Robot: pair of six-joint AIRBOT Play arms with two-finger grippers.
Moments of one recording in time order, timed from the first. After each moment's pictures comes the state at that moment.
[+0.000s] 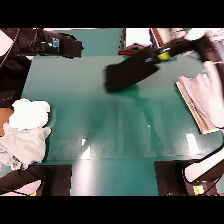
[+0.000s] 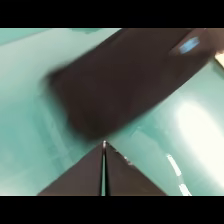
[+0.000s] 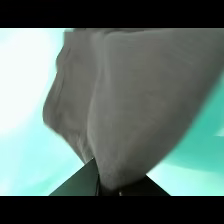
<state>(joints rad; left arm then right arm) -0.45 -1.22 1.65 1.33 -0.98 -1.56 -0.07 -1.74 1.92 -0.99 1.31 1.37</state>
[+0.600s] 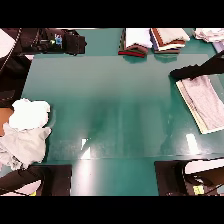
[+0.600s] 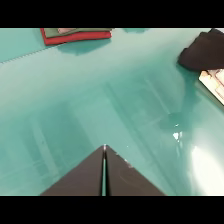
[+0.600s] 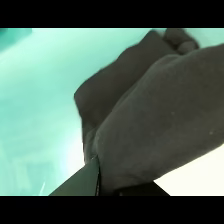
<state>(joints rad) -0.47 -1.22 1.65 1.33 -0.92 -1.60 -0.57 -1.60 1.92 -1.14 1.35 1.45</state>
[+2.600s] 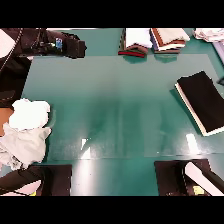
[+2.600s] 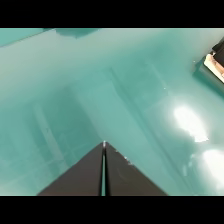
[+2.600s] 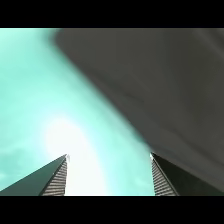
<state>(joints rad) -0.47 -1.22 1.65 1.33 -0.96 -1.56 -0.49 -0.98 1.27 -1.28 1.33 1.55</state>
